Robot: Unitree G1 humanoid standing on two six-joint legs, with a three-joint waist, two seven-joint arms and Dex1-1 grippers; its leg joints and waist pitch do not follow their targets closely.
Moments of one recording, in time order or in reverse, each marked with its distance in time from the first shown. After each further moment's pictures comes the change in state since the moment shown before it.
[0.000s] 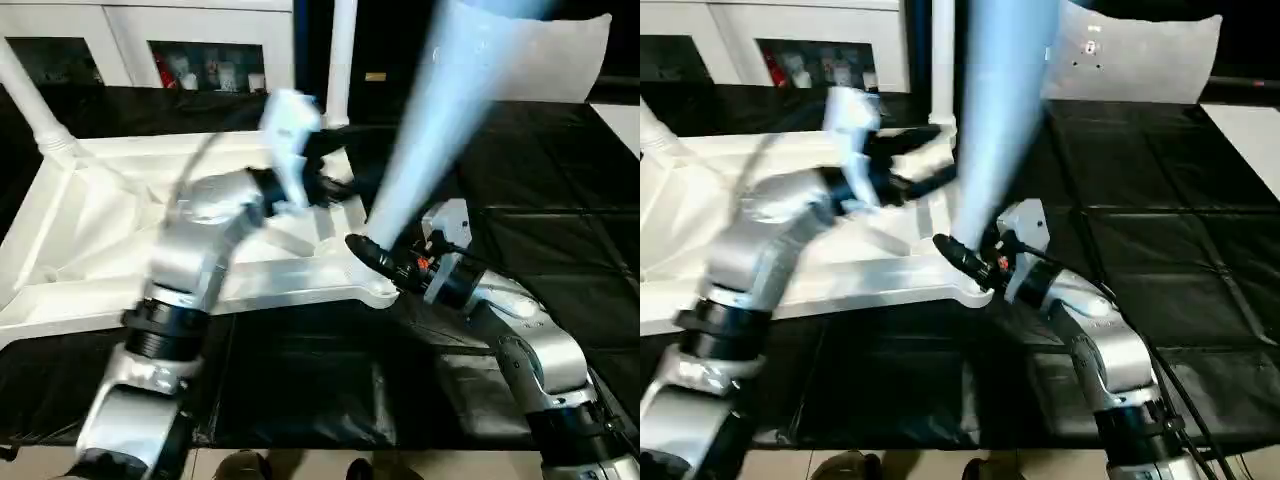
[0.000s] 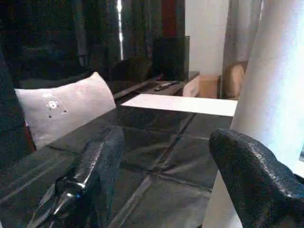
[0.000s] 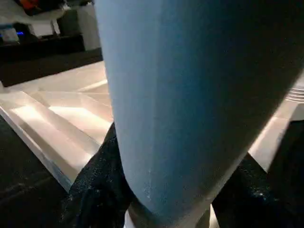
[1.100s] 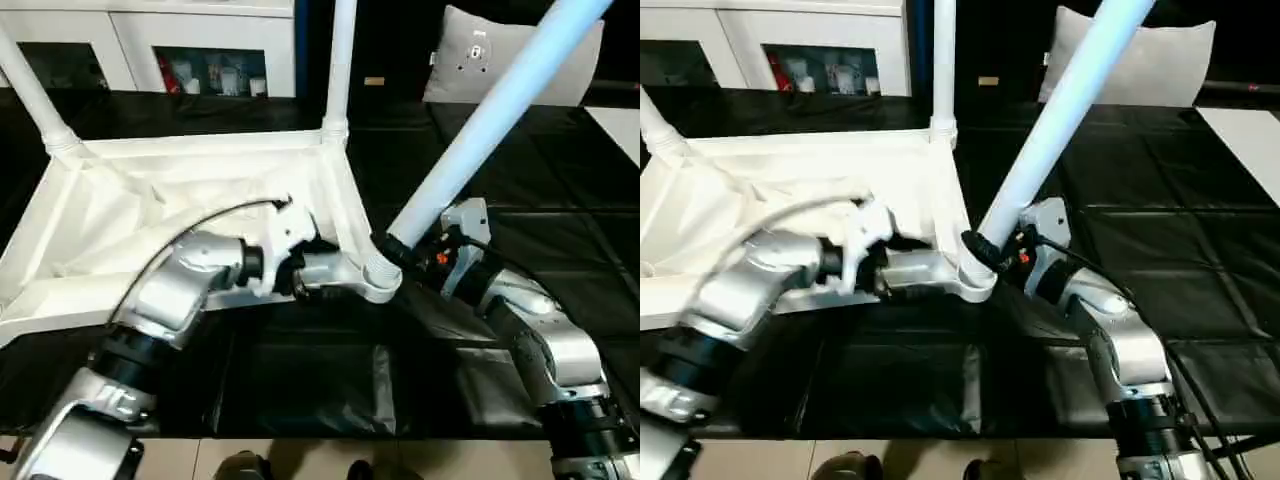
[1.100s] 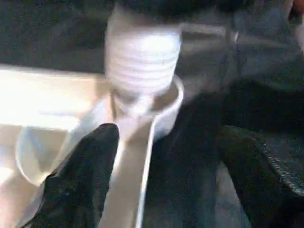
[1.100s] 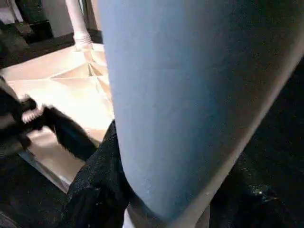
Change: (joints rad) left arm 0.119 0.210 -0.214 0.288 0.142 -0.066 -0.275; right arm -0.002 -0.029 -0.071 0.033 0.003 0.077 -0.032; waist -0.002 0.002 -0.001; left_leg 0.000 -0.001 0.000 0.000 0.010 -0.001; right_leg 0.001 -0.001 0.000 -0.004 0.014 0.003
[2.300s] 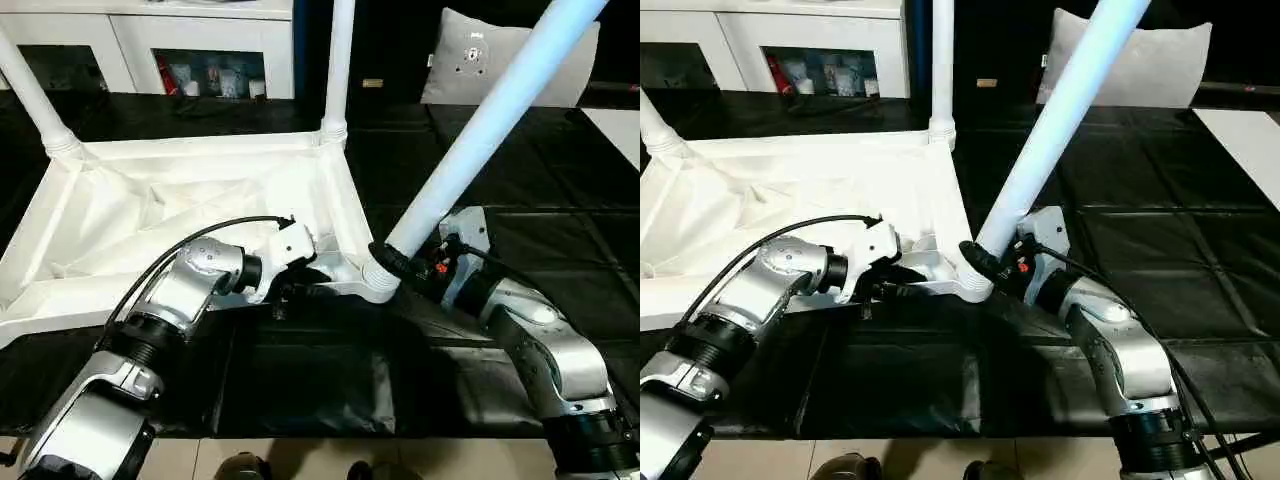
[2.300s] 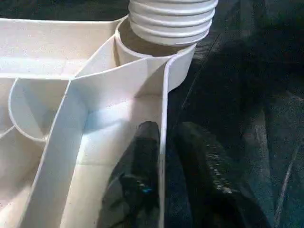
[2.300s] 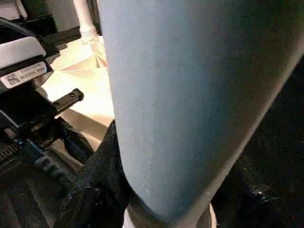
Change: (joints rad) left arm -0.073 -0.005 -0.027 0.235 0.106 -0.174 -0.067; right arm 0.043 0.001 0.007 -0.045 0.001 0.052 0.009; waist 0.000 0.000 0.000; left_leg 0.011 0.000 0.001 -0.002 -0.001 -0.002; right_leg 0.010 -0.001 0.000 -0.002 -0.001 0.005
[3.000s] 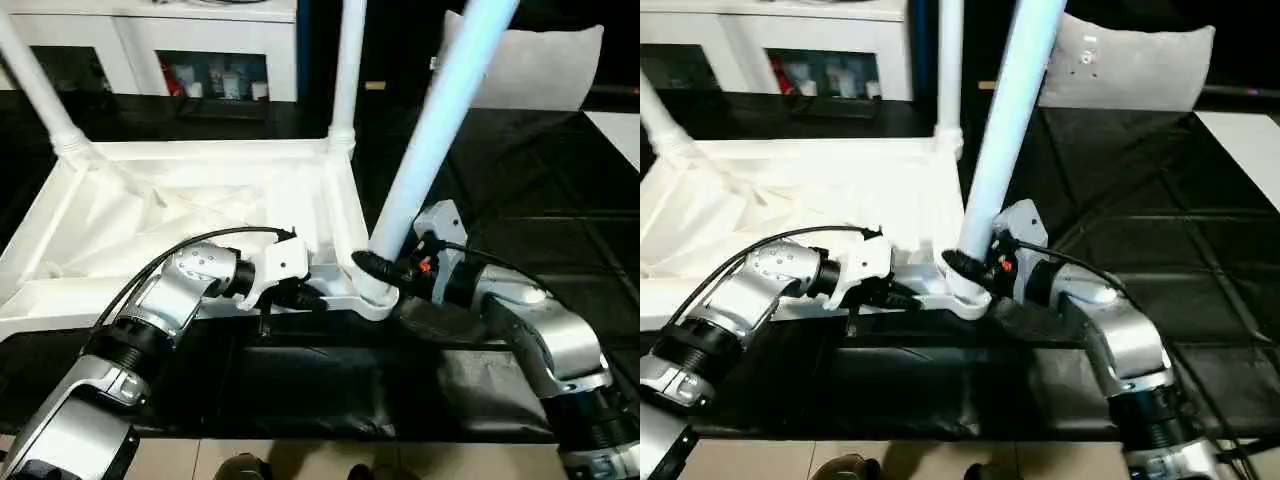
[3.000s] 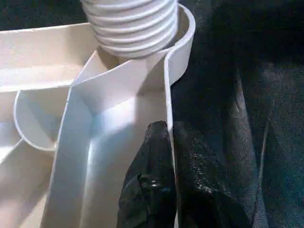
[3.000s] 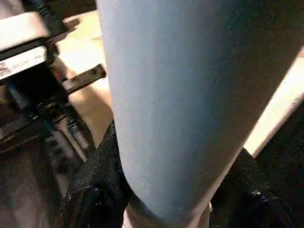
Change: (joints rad) left arm 0.025 0.056 -0.038 -0.038 0.042 -0.132 -0.086; right arm -0.098 -0.081 0.113 0.012 -0.041 0.093 0.106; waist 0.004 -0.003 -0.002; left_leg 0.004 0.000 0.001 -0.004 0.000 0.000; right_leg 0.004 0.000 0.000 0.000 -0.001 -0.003
